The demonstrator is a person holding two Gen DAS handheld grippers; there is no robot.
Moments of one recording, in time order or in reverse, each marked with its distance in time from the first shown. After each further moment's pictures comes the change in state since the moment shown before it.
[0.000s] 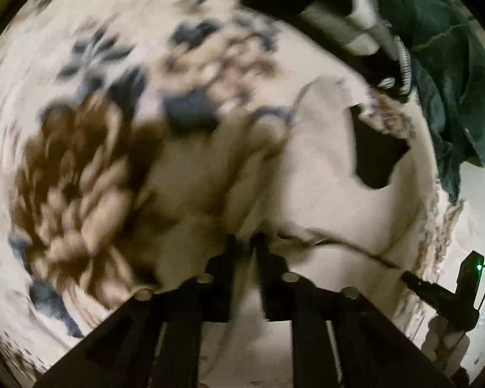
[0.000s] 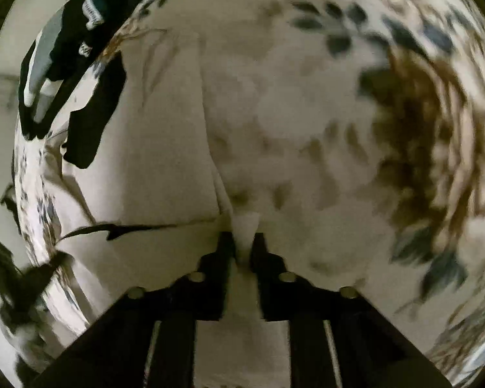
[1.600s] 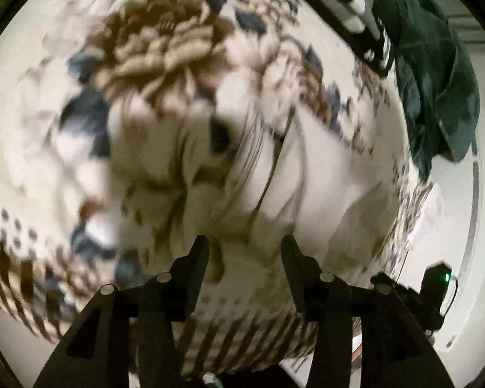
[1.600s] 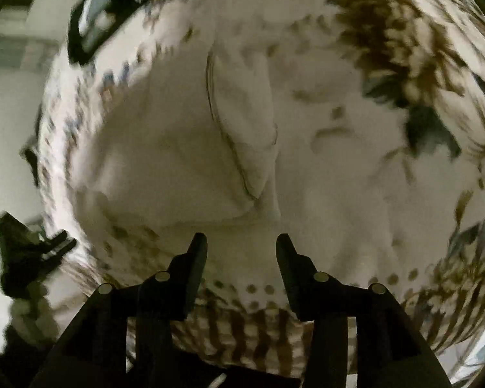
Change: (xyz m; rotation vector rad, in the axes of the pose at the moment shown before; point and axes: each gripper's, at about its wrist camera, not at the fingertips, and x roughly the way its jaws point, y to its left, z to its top) left arm -0.050 0.048 -0.128 -0.154 0.061 -0.137; right arm -0.029 -0.049 -0.100 -0.043 0.080 0.150
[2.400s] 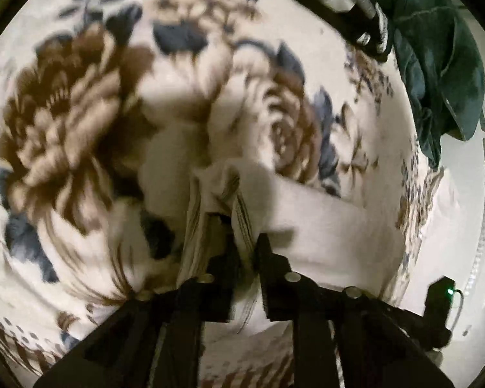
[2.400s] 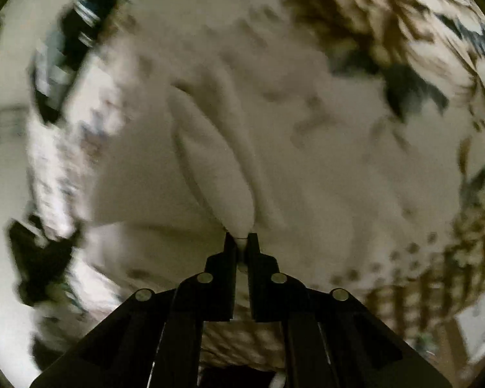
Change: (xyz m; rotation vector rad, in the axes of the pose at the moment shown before) left arm 0.062 -0.039 0.064 0.130 0.105 0.044; right arm 0.032 -0.017 -0.009 0.223 0.095 -0.093
